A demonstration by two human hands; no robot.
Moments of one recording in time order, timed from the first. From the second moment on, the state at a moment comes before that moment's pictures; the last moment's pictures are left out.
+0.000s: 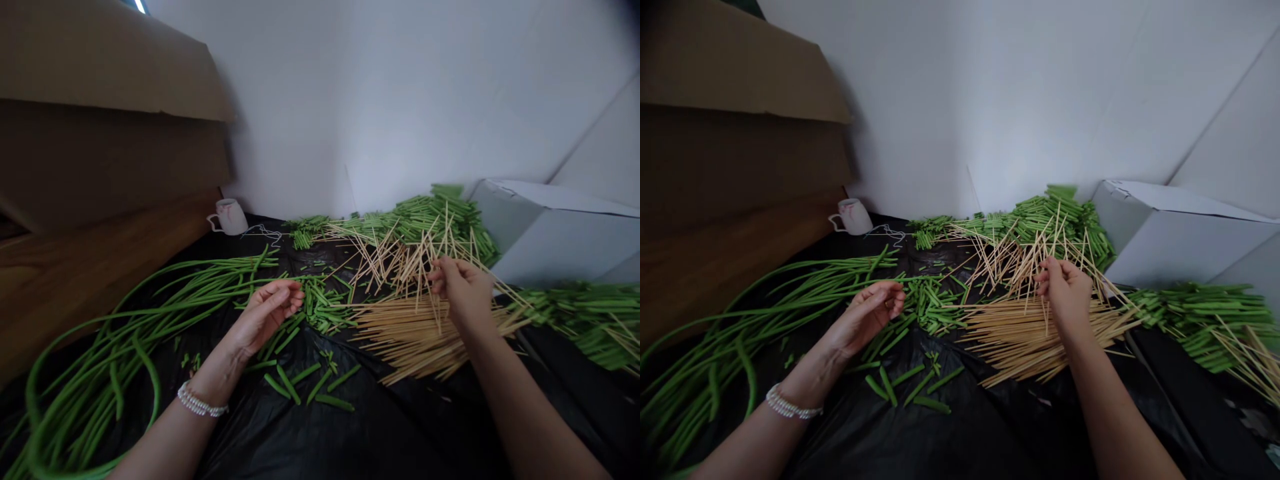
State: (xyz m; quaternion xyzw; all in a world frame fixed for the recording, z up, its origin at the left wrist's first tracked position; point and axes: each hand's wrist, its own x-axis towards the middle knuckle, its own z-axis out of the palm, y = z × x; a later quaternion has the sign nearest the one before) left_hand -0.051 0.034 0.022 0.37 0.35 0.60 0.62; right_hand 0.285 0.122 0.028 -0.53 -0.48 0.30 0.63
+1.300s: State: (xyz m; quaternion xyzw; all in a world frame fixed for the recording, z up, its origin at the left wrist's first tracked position) left_hand -0.047 0.035 0.018 0.37 0.37 0.57 0.63; right_hand 0.239 0.082 0.011 -0.49 -0.87 -0.08 -0.02
